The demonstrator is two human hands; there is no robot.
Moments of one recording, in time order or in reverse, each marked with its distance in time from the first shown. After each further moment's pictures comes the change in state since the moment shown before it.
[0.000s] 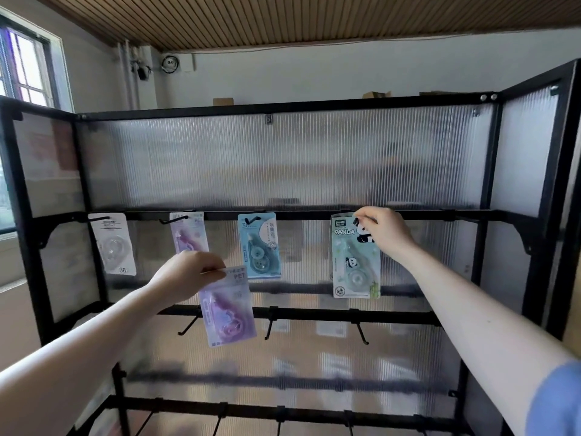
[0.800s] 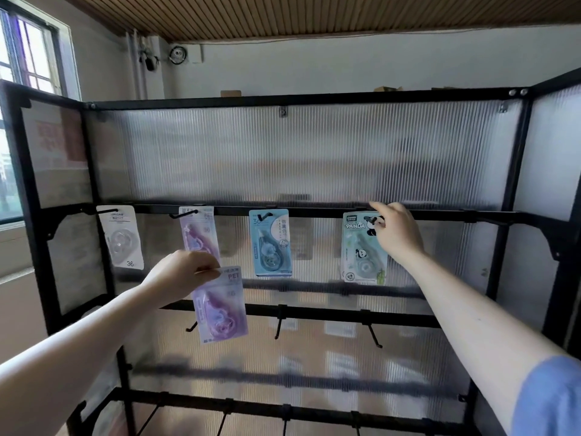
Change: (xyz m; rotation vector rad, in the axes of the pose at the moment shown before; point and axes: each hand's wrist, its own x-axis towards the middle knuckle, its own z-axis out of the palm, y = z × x) left_hand -0.001 -0.032 0.005 -0.005 0.010 -0.038; right_hand 0.013 0.011 0.028 -0.296 0.077 0.064
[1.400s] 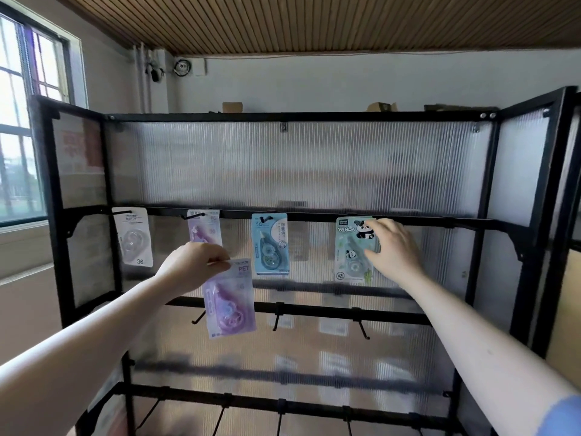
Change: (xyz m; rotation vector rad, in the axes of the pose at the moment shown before) left_hand -0.026 0.026 -0.027 -0.015 0.081 0.020; right_hand -0.058 -0.010 -0.039 -0.174 -0.022 -0.197
